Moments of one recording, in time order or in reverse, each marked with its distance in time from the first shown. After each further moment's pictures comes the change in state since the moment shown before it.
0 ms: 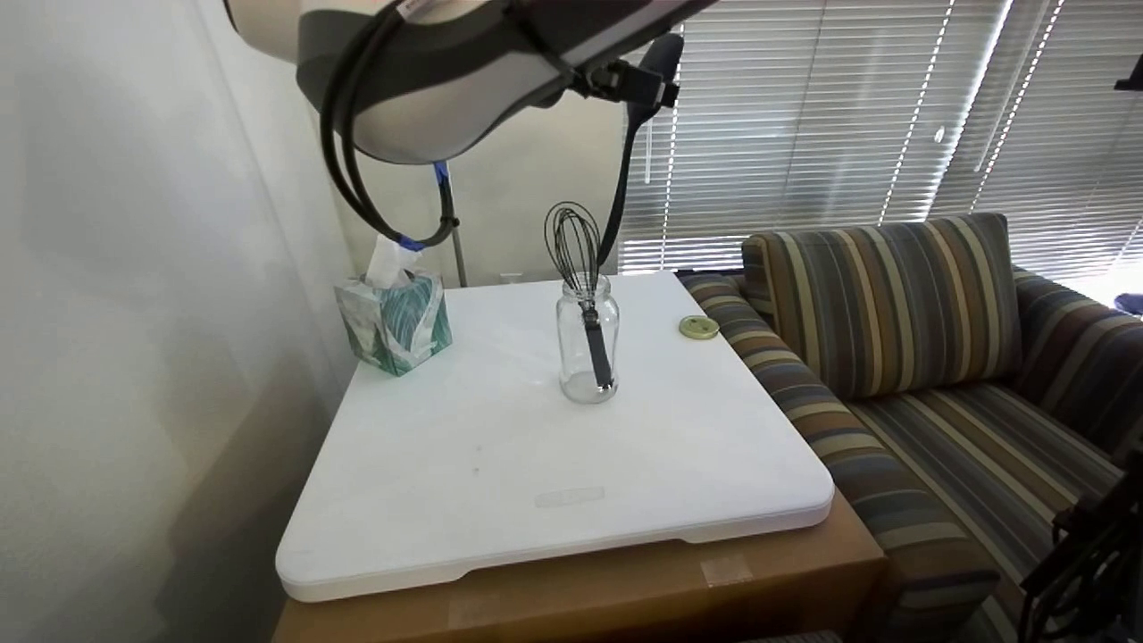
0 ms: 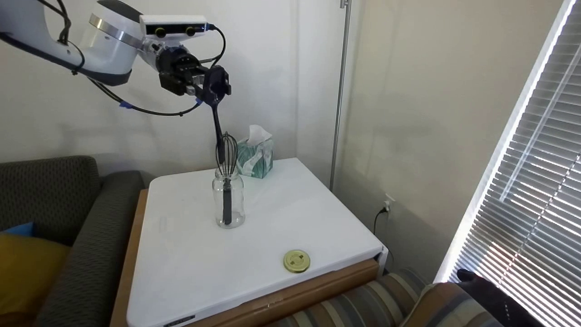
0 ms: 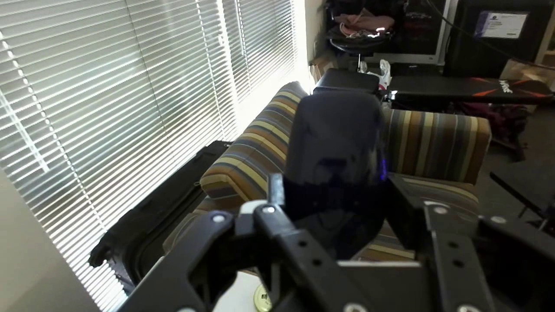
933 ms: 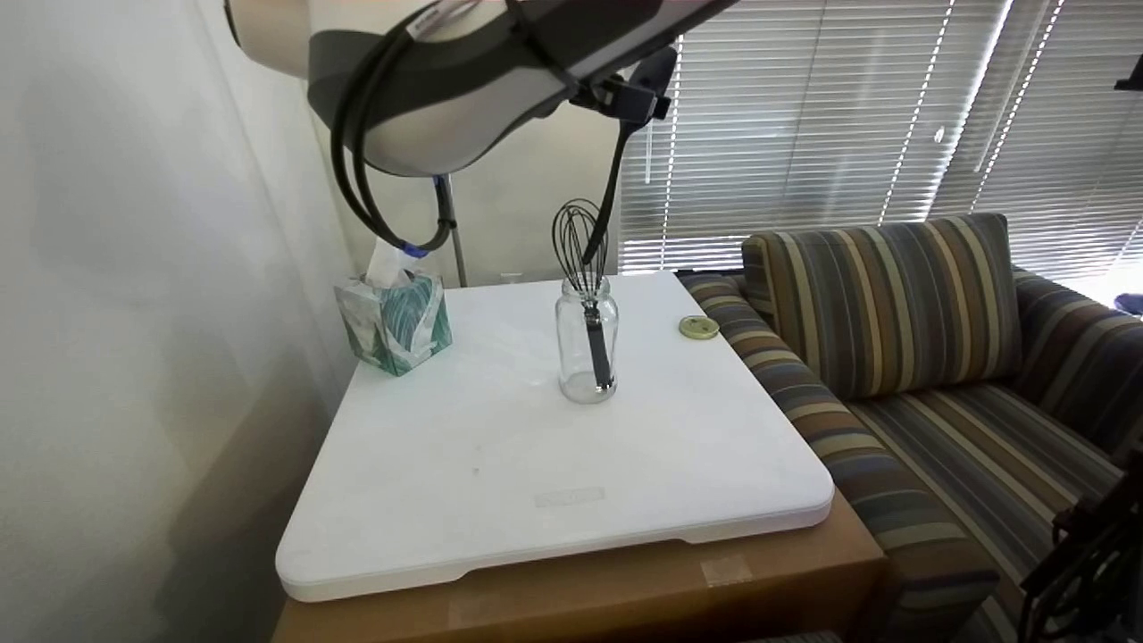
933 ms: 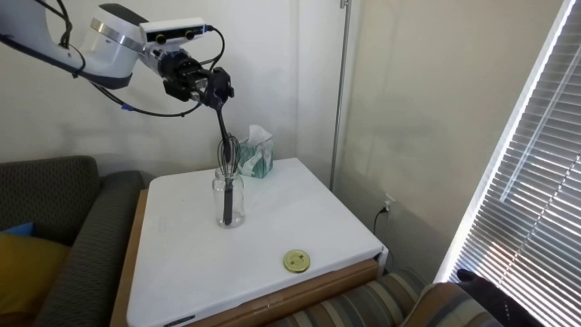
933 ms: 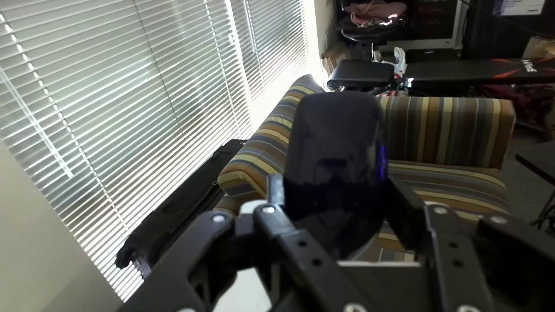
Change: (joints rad) arm -0.001 -0.001 0.000 -0.021 -0.005 0.041 0.083
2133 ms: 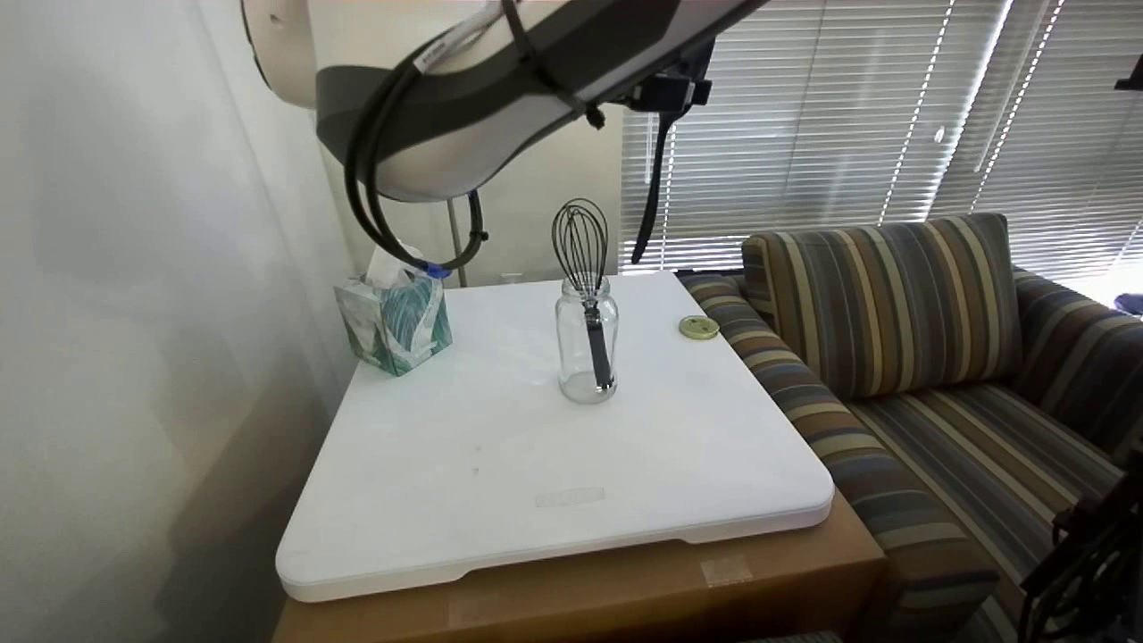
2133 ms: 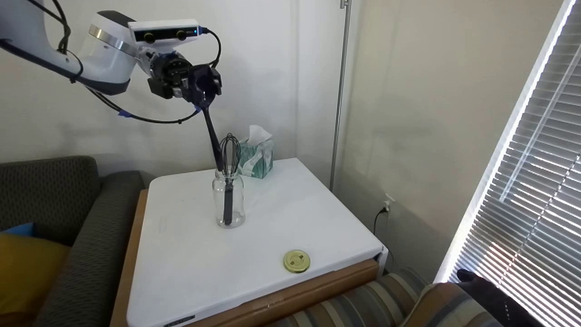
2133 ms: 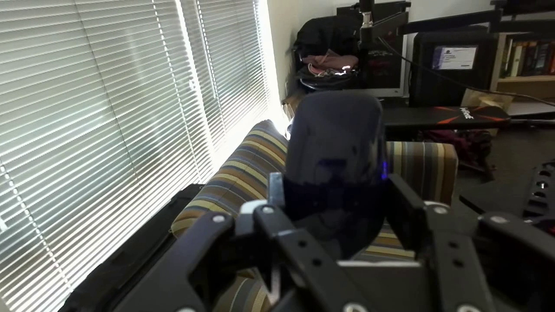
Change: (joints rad) arm 0.011 -0.003 -0.003 -0.040 -0.017 -0.159 -0.007
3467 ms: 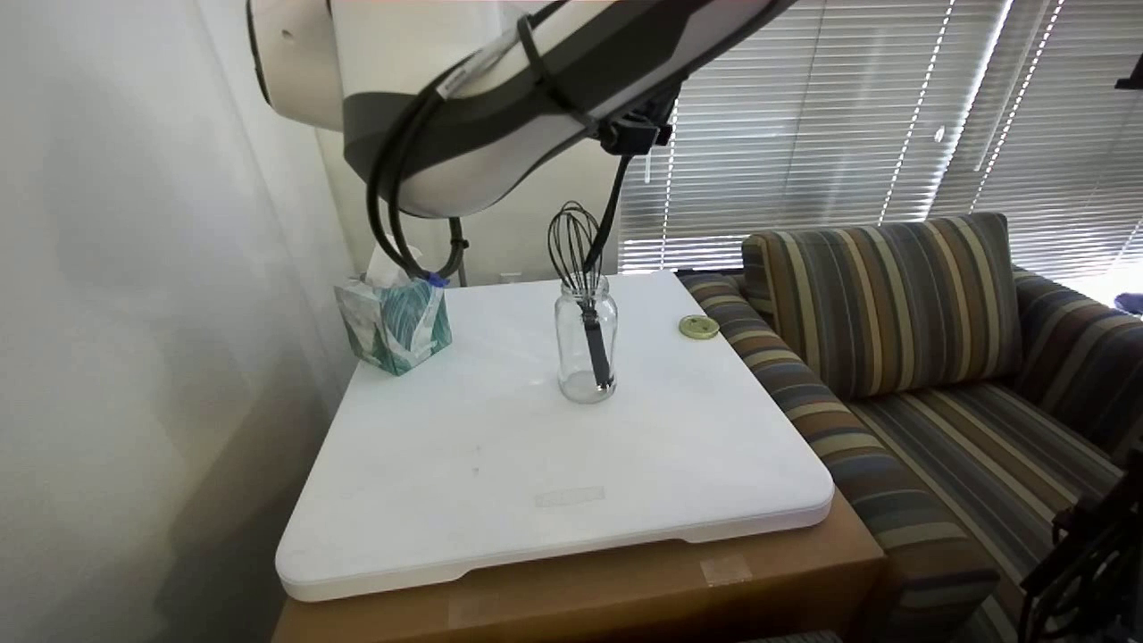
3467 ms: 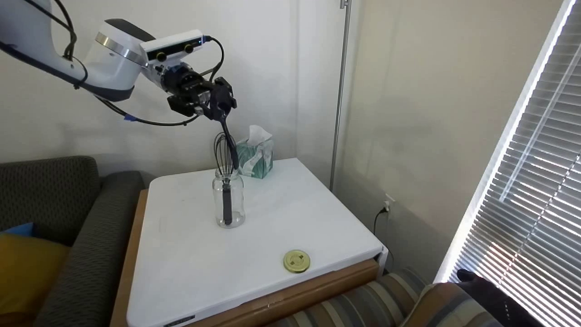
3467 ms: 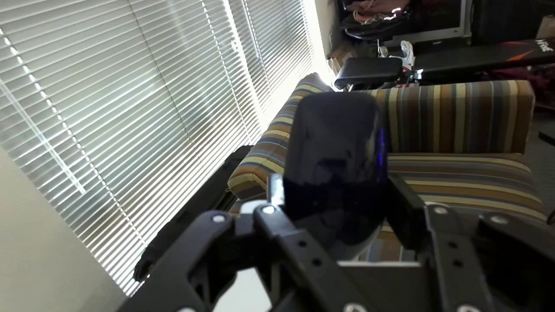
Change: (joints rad) arm -0.022 0.002 0.012 -0.033 0.007 0.191 0.151
